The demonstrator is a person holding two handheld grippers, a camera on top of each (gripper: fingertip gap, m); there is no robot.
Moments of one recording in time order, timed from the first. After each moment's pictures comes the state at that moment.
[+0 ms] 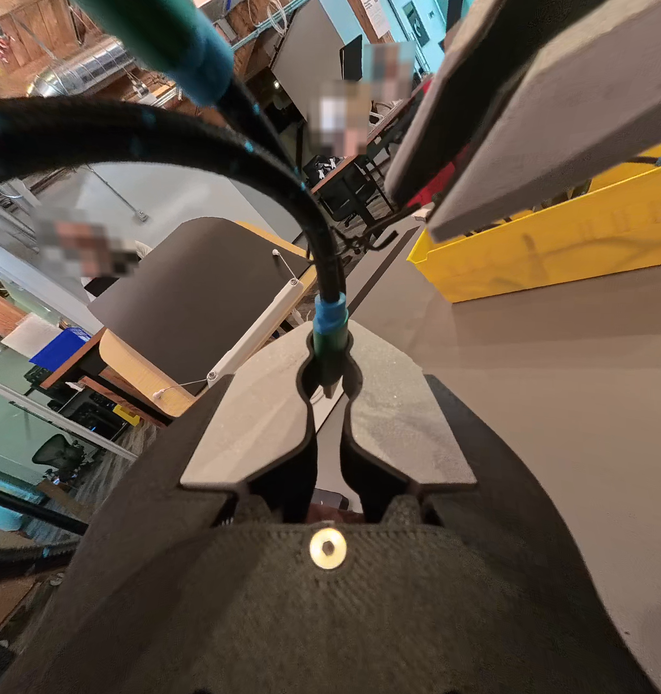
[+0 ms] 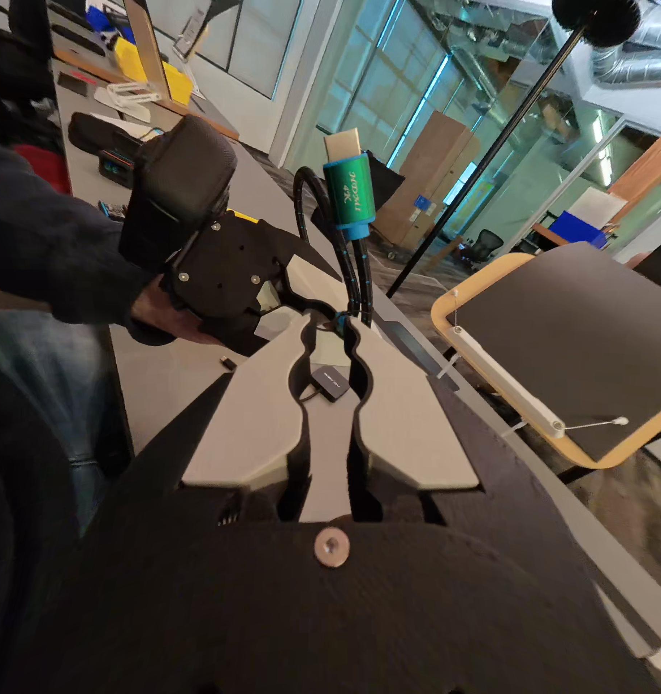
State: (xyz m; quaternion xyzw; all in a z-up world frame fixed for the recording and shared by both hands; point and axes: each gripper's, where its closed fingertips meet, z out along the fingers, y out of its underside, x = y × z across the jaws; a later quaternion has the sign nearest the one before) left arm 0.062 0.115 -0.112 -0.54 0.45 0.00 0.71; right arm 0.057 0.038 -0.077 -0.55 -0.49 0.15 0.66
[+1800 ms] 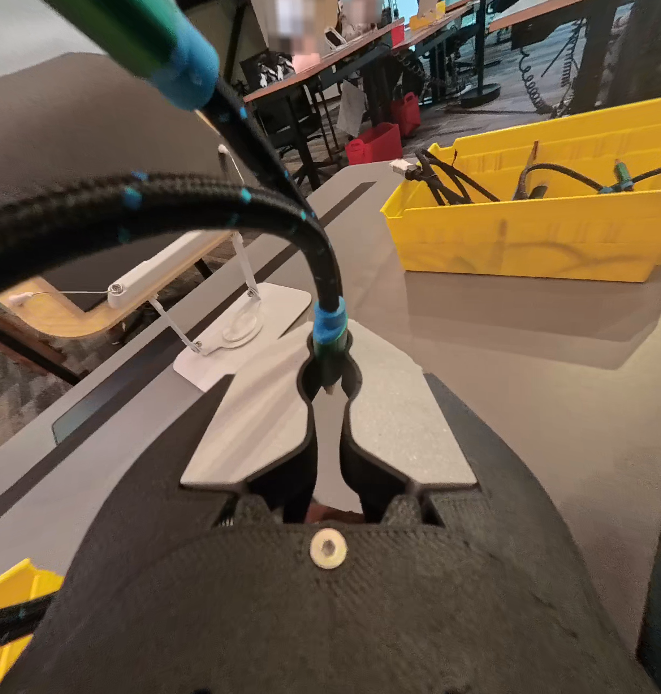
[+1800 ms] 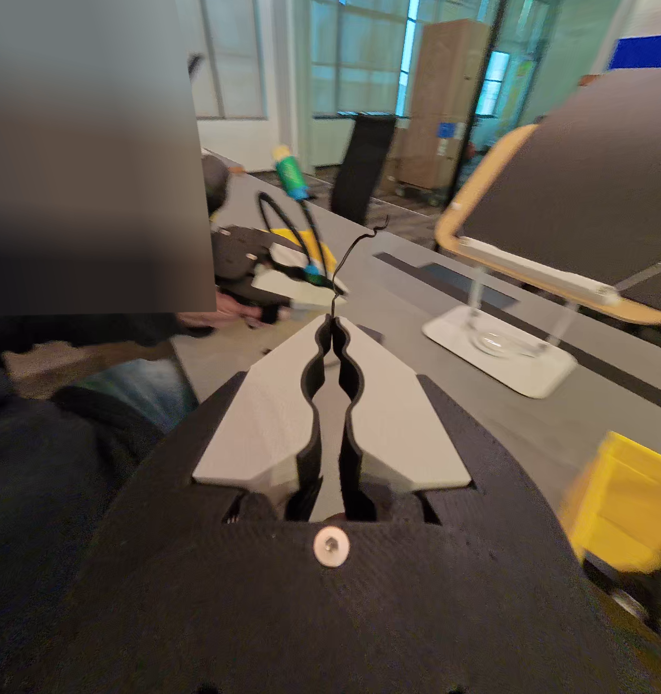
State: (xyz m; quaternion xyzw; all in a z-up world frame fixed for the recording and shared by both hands) left arm 0.043 0.148 -0.147 -0.67 0.41 -0.13 0.61; right arm 0.155 0.059 -0.073 -0.66 -0.36 0.29 0.59
